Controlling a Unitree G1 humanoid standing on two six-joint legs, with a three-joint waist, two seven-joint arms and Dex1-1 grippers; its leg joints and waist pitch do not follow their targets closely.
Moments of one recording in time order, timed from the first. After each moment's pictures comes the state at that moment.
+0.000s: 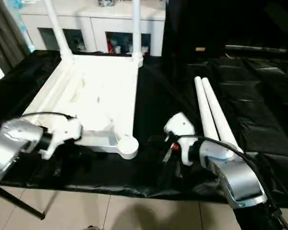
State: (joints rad) left arm -0.50 0.65 -0.37 0.24 -0.05 0.27 -1.22; right arm -0.23 -0.52 0.17 -0.17 0.24 0.57 0.85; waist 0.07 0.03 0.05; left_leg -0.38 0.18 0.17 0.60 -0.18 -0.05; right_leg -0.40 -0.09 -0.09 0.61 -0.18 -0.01
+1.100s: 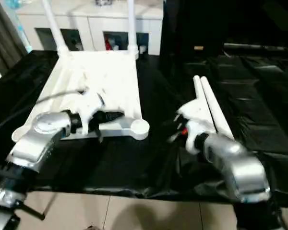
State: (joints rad) left arm -0.54 0.28 -0.10 0.23 -0.16 0.29 -0.70; right arm -0.33 -0.38 -0.05 -0.19 0.24 0.88 0.47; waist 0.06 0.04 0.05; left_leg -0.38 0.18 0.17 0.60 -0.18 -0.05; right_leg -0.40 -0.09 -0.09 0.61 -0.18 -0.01
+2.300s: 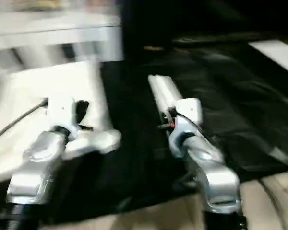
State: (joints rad) left arm -0.27 0.08 -0.05 -0.10 -0.01 0.38 -0.17; right arm -0.21 -0.14 -0.03 -0.29 0.16 0.73 0.18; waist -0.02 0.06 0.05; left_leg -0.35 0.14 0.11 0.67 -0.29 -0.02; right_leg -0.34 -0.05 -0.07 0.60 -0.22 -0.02
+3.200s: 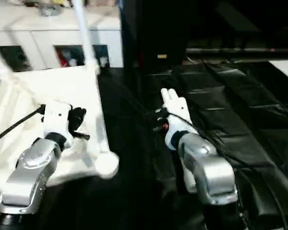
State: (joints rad) left arm -0.19 0.19 -0.01 -0.17 0.00 0.45 -0.19; right arm -0.31 -0.18 0.03 -0.26 0.19 0.90 0.24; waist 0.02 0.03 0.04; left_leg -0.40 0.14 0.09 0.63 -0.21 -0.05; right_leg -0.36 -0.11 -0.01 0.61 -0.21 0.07
